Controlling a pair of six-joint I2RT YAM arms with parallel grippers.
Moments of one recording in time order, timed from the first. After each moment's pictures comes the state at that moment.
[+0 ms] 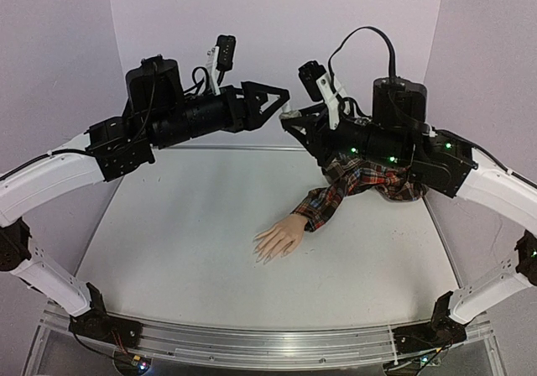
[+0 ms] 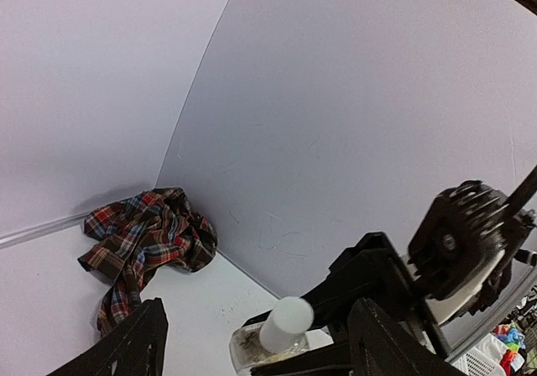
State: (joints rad) left arm -1.02 1.41 1.48 0.00 0.07 -0.45; right arm 1.04 1.35 1.44 -0.23 0.15 -0.18
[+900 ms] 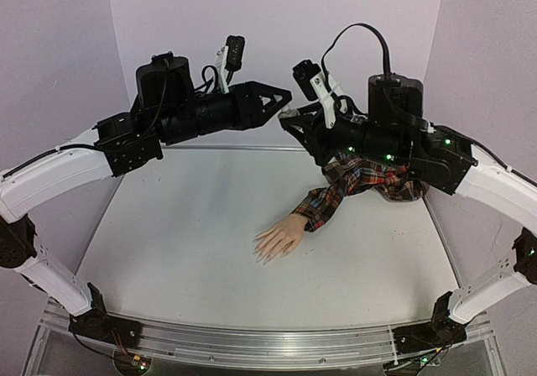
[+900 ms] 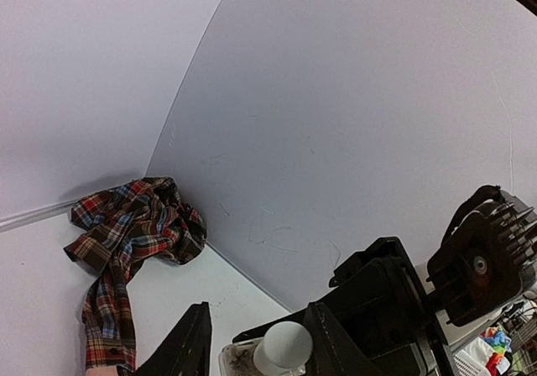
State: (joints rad) left arm -1.02 1.47 1.54 -0.03 0.10 -0.50; right arm 1.06 1.38 1.50 -0.28 0.21 -0.22
